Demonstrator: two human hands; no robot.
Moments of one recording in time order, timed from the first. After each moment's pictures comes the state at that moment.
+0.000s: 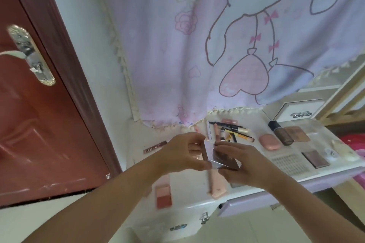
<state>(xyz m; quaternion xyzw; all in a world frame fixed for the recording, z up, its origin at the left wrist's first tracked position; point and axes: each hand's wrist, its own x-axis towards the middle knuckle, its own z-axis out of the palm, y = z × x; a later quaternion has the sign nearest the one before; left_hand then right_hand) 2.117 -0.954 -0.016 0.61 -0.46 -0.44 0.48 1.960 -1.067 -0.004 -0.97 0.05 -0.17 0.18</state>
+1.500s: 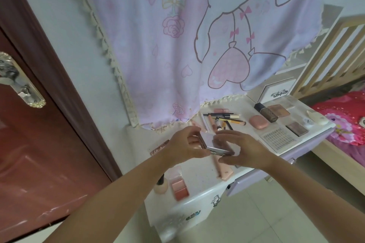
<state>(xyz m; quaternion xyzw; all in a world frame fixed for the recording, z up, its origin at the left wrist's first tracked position) 2.154 -0.944 -0.032 0.61 -0.45 -0.46 0.46 1.973 -1.034 -0.008 -0.92 0.22 -0.16 0.29</state>
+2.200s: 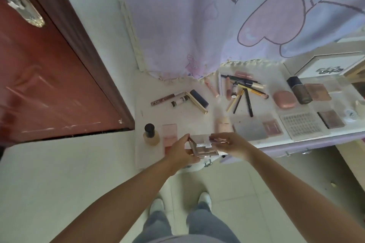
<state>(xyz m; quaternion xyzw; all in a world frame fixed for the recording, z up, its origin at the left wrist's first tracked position) 2.080 -0.925 -0.148 0.69 -0.18 -0.53 0.45 1.969 -1.074 -0.125 -0.79 0.33 0.12 0.50</state>
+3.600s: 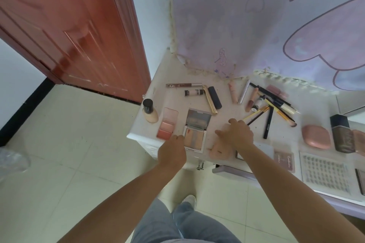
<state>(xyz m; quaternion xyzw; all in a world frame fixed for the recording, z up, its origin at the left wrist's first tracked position) 2.026 -0.954 -0.174 0.95 -0.18 -0.20 0.16 2.012 -1.146 -0.175 -0.92 0.32 0.18 0.15</state>
